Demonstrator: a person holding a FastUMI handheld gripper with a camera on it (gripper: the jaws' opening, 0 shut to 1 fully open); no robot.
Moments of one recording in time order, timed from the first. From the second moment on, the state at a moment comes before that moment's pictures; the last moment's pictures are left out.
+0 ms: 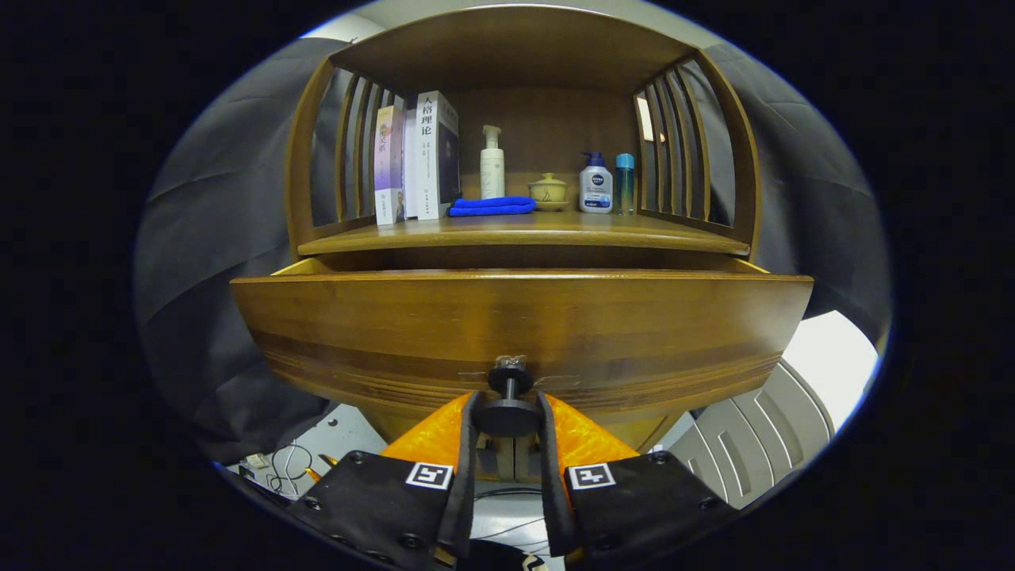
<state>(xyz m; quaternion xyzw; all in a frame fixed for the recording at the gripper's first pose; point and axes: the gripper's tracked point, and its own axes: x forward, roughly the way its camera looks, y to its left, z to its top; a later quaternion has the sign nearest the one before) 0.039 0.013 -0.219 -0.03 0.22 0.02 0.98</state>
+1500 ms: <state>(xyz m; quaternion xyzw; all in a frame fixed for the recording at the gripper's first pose) 0.011 0.023 -0.103 -0.10 0.12 0.09 0.98</state>
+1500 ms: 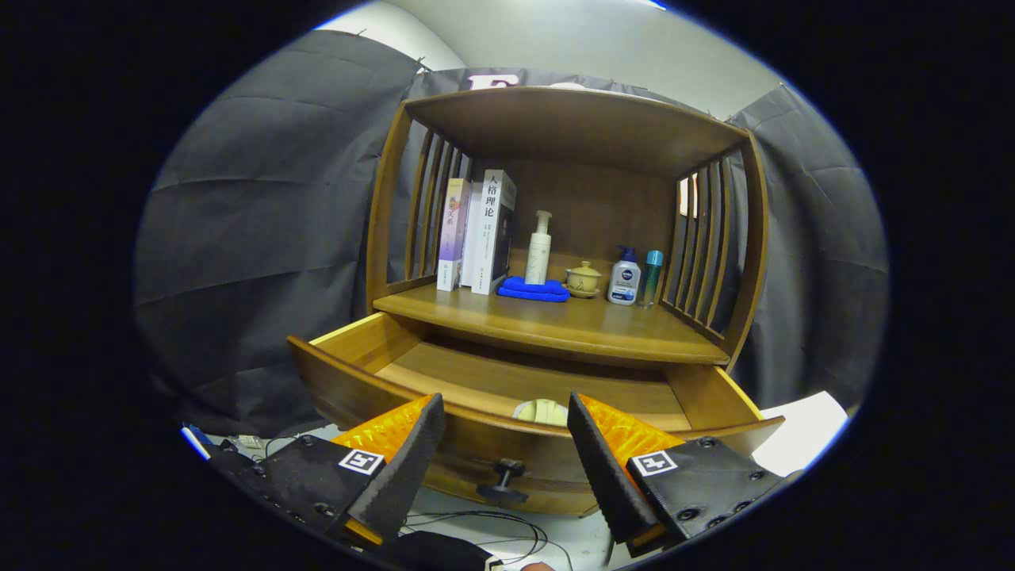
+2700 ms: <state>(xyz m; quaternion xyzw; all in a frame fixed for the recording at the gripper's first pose) 0.133 0.013 -0.200 -0.03 0.41 0.07 0.91</state>
